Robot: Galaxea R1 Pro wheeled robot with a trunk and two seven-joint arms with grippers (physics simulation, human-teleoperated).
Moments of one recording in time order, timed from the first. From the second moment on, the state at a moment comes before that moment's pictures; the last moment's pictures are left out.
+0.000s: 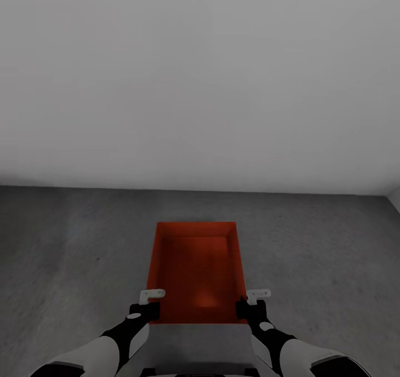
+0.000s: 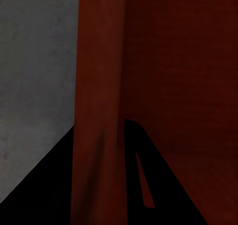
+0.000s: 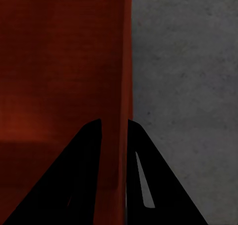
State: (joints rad) left arm -0.70 -0.10 -0.08 -0.10 0.11 -0.08 0.18; right arm -0.72 0.11 0.17 0.03 -0.10 -0.37 -0.11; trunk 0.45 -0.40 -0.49
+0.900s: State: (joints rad) left arm -0.70 -0.10 -0.08 -0.10 0.11 -0.08 0.18; right arm -0.72 0.11 0.17 0.03 -0.10 -0.37 -0.11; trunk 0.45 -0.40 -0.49
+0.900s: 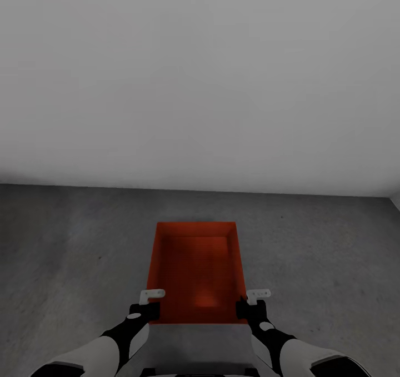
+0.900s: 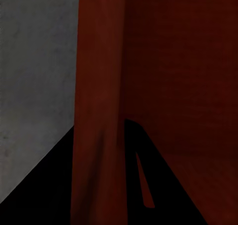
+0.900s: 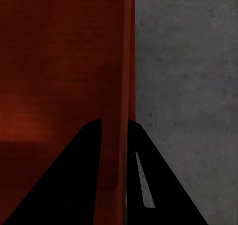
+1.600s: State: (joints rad) left arm -0.70 -0.10 -0.08 -0.10 0.11 -0.08 0.18; right arm -0.72 0.11 0.17 0.03 -0.10 -0.37 -0.10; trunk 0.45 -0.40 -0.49
